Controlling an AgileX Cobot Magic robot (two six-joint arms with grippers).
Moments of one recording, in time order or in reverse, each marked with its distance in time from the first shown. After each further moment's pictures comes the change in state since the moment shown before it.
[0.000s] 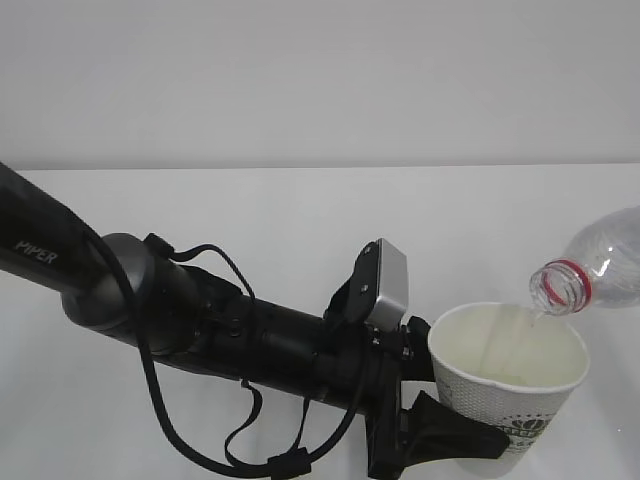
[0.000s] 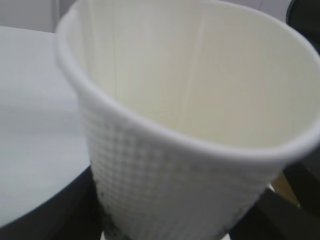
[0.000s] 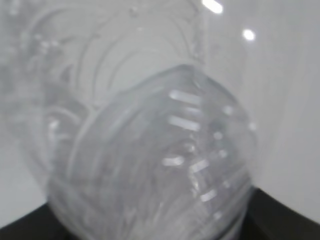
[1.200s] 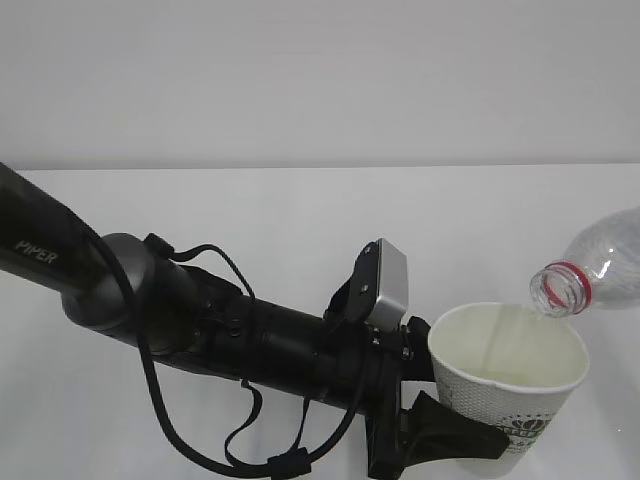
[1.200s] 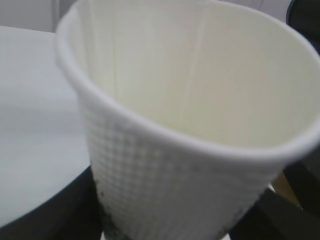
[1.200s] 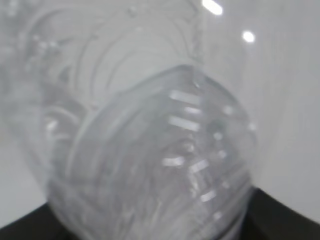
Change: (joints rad) left arm 0.000 0.000 0.000 0.000 0.002 0.000; right arm 0.000 0.000 0.000 -0.007 0.000 0.000
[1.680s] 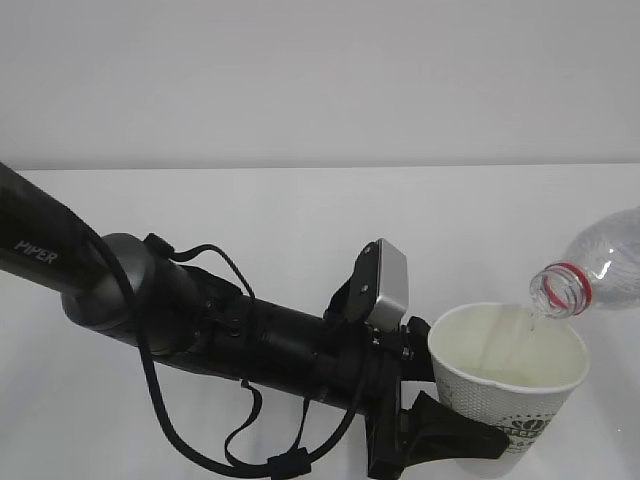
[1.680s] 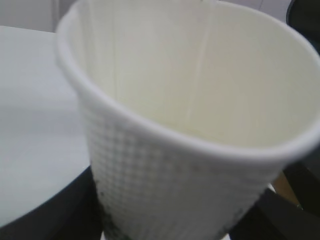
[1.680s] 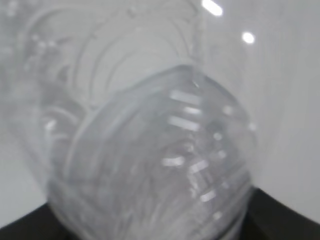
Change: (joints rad) left arm 0.000 0.000 0.000 0.000 0.000 0.000; right arm 0.000 0.000 0.000 -0.004 0.000 0.000
